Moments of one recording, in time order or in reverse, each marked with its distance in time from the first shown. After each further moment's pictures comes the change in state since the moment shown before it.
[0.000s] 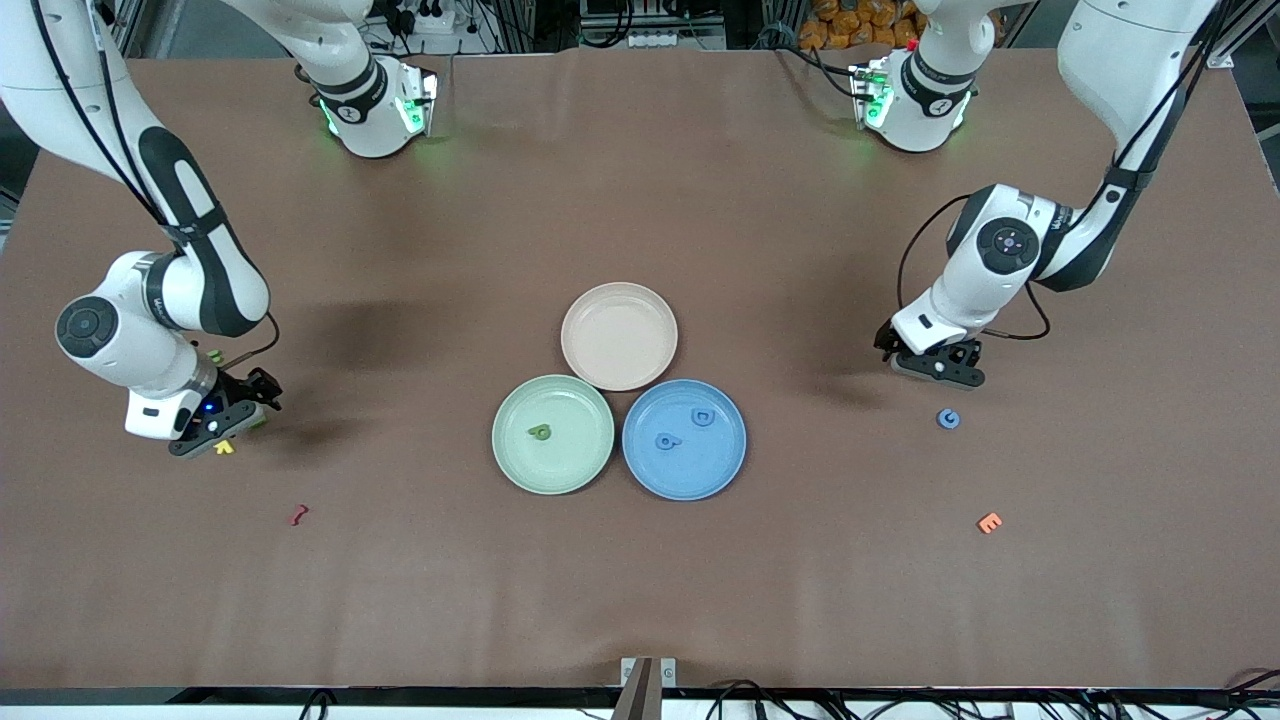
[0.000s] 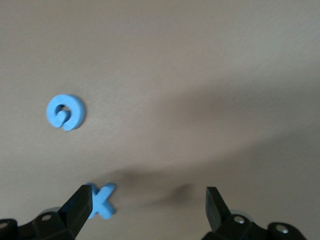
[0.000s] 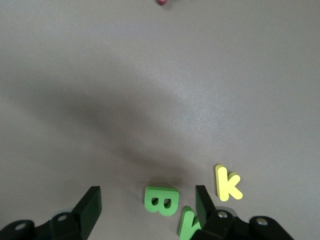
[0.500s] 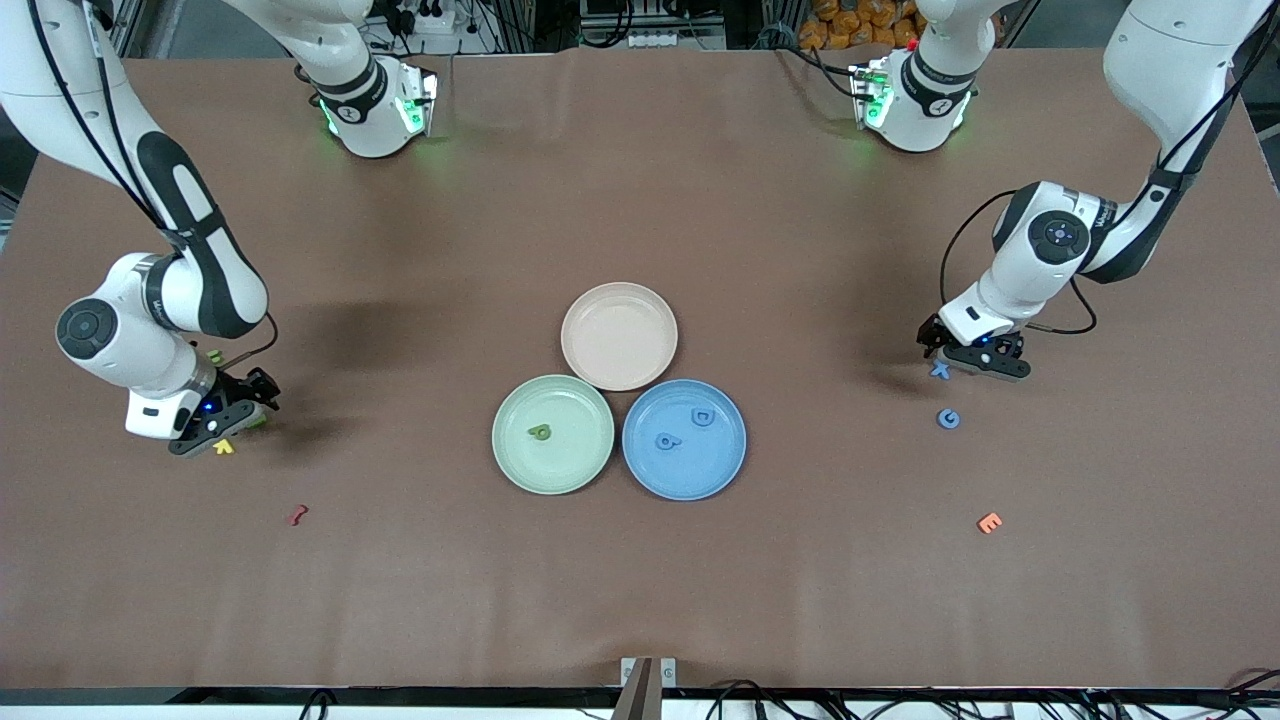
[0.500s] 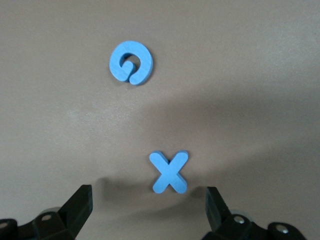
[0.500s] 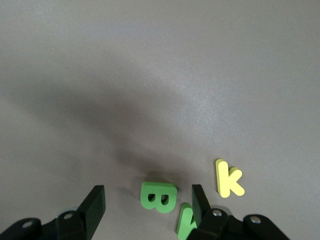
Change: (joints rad) left arm 0.178 0.032 0.000 -0.060 0.145 0.108 0.030; right arm -0.013 0.012 0.000 0.000 0.000 0.004 -0.013
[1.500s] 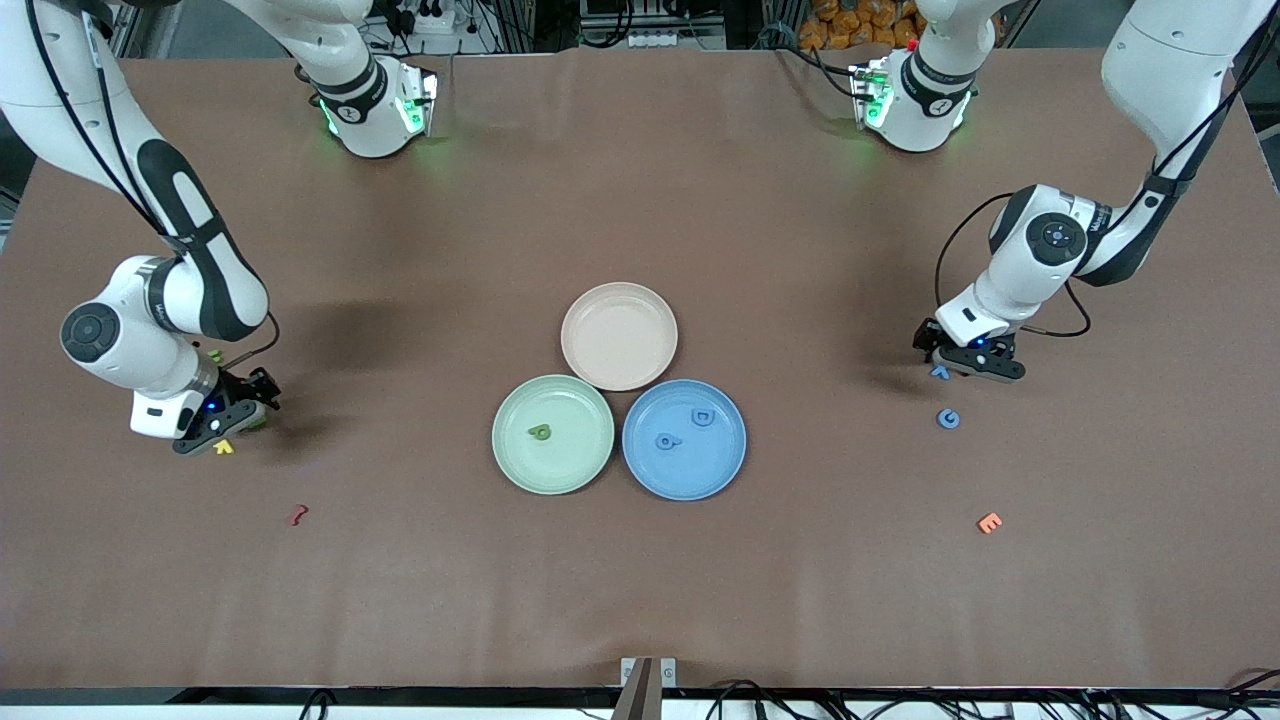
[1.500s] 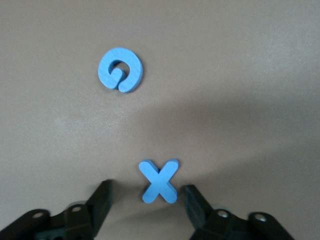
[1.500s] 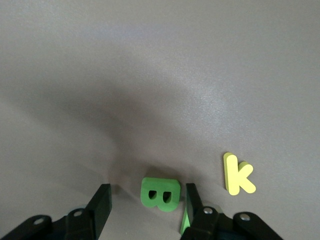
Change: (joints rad) left arm 0.006 0.020 -0.008 0.007 0.000 0.031 -0.002; right arm -0.014 0.024 0.004 0.000 0.007 0.002 -0.011
